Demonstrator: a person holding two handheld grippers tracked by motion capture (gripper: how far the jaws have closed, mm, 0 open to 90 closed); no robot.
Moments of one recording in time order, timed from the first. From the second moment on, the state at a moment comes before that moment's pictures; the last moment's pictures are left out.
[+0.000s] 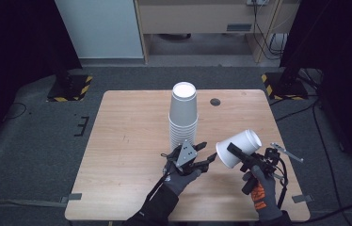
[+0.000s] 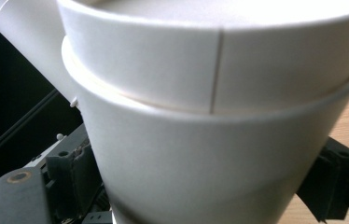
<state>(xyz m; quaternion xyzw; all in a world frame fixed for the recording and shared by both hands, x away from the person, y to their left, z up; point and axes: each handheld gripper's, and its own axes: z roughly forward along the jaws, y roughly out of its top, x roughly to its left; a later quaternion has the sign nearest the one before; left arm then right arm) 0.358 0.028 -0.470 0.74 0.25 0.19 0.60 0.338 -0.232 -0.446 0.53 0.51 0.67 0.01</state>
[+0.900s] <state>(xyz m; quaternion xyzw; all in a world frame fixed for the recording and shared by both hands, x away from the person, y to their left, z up) 0.365 0.004 -0.467 0.72 0.22 0.19 0.63 0.339 -0.226 -0.449 0.53 0.52 0.67 -0.01</state>
